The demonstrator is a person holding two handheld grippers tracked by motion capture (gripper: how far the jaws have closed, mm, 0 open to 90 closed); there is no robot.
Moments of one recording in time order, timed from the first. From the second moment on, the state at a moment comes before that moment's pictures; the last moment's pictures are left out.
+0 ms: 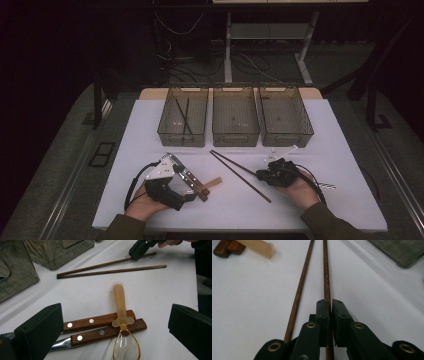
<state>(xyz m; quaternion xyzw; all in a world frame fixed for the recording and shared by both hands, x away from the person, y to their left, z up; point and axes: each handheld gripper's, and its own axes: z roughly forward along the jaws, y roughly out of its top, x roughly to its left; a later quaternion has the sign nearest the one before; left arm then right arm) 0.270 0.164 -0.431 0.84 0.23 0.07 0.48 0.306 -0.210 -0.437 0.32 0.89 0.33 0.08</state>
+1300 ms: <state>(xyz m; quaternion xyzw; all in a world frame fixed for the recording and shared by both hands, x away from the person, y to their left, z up) 0.270 0.163 -0.432 0.84 0.23 0.07 0.48 0.303 -0.246 -0.372 0.30 0.82 0.47 0.09</state>
